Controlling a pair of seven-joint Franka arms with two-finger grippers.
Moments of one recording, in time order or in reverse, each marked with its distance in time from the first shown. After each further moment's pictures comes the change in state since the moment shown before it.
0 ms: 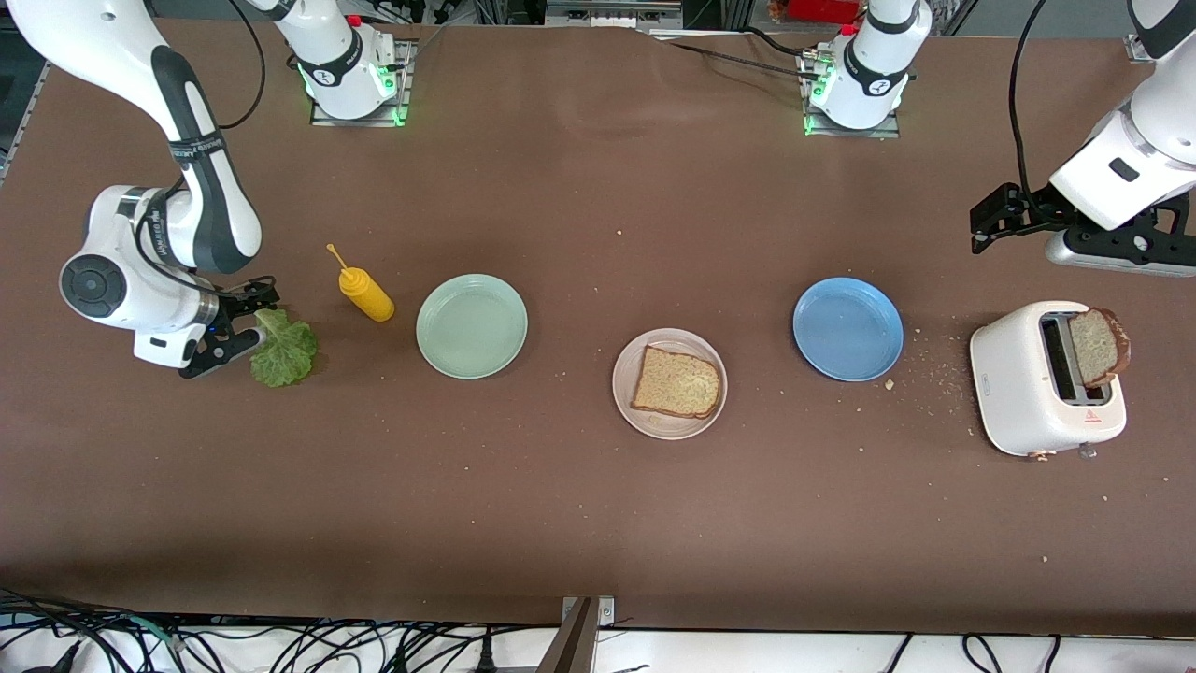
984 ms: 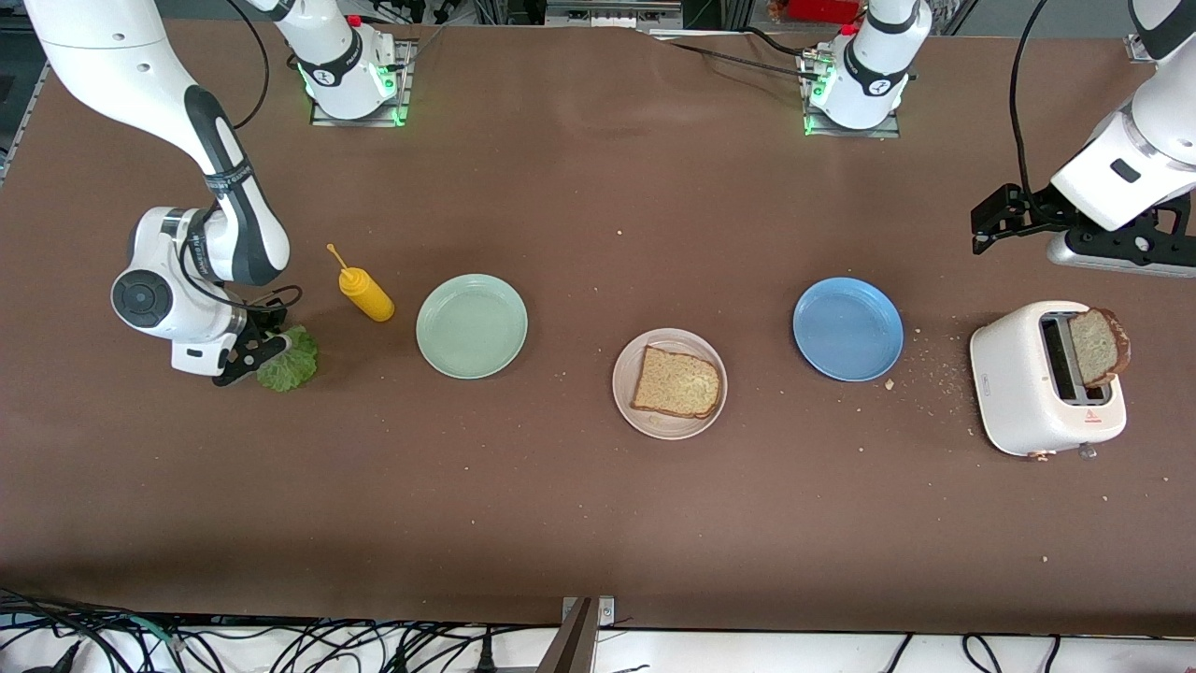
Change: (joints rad) left arm 0.001 0.001 0.001 0.000 0.000 0.000 0.000; right arm 0.001 0.078 0.012 0.012 -0.002 0.095 -0.028
